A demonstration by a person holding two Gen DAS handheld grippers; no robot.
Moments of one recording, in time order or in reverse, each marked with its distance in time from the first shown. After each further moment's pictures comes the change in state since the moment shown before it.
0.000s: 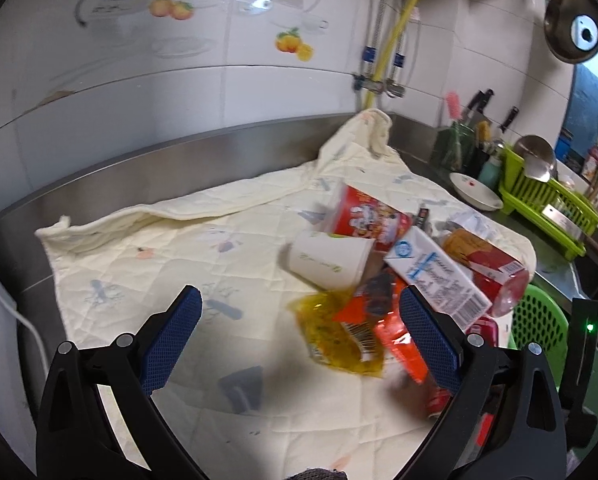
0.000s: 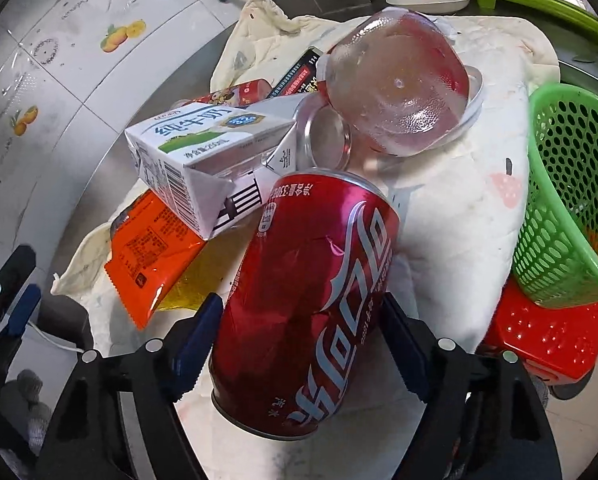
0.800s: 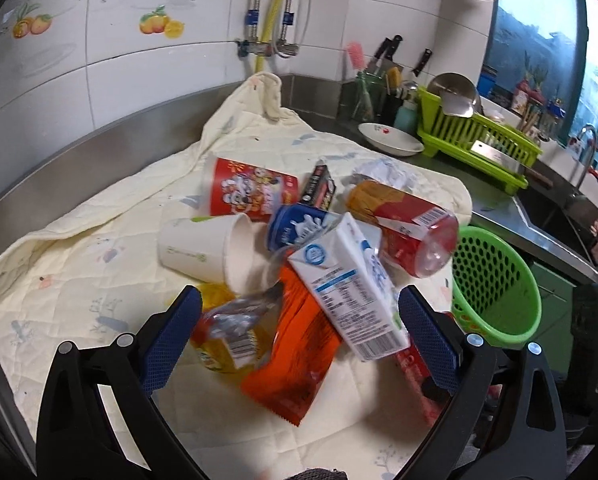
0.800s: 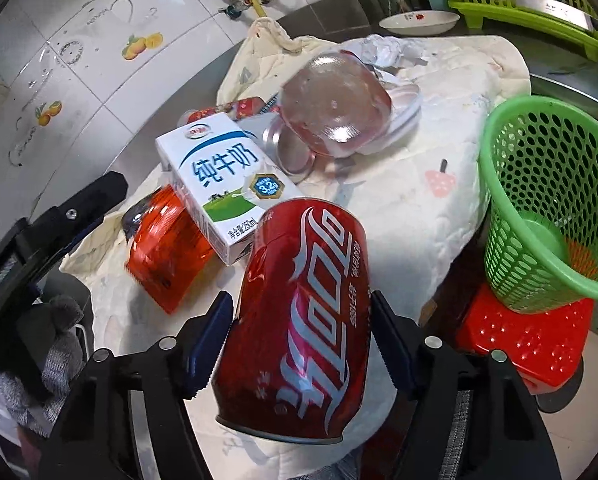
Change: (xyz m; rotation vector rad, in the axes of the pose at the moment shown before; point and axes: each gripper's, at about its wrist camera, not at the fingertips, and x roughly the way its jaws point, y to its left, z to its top) left arm 0.034 -0.075 -0.015 0.195 0.109 -0.253; right arm -0.046 -0.031 -0.026 -0.051 -0.043 0.004
